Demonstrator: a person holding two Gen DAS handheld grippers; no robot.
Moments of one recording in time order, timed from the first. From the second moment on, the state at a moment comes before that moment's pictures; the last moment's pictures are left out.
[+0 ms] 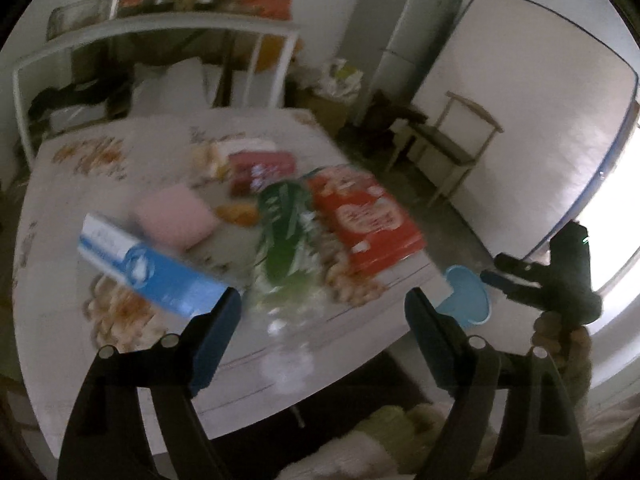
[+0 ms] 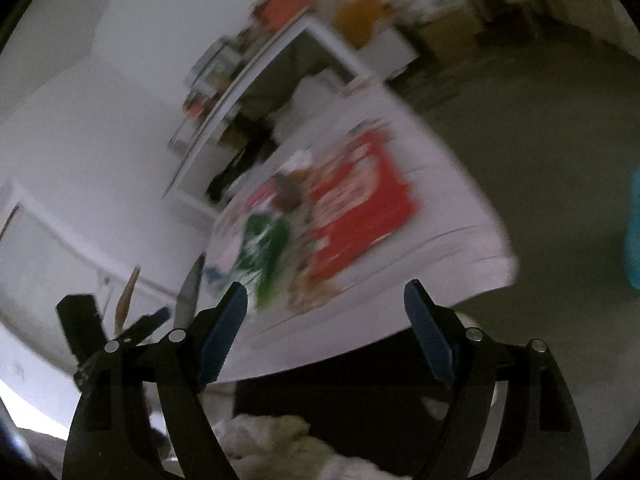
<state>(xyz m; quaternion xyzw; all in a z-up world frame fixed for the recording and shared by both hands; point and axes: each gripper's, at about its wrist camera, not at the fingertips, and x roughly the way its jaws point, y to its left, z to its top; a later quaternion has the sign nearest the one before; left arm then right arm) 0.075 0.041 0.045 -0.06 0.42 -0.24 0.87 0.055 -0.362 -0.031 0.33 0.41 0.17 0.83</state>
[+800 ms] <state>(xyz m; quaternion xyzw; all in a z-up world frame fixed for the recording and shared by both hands) 0.125 0.159 -0.023 -0.28 0.44 -0.13 0.84 0.128 -0.209 -0.047 0.26 0.50 0.21 0.80</state>
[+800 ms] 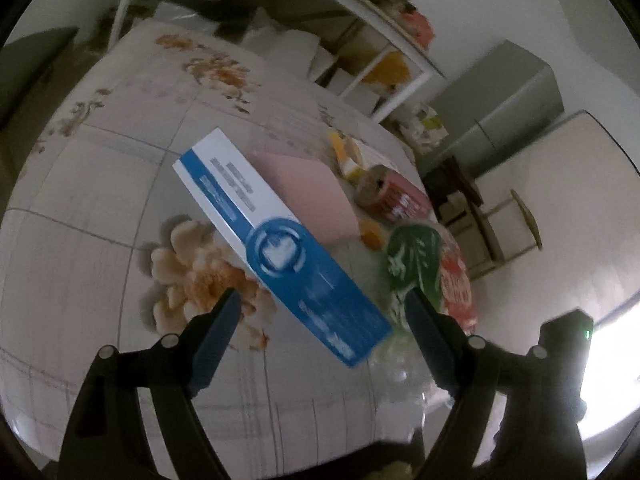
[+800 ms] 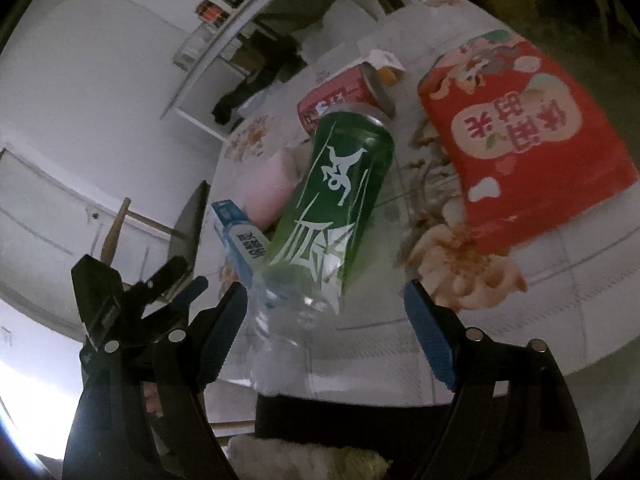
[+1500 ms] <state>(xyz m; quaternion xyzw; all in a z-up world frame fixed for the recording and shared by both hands) 0.171 0.145 -0.053 -0.30 0.47 -0.06 0.83 0.167 -0.184 -0.073 0.30 0.53 0.18 0.77</state>
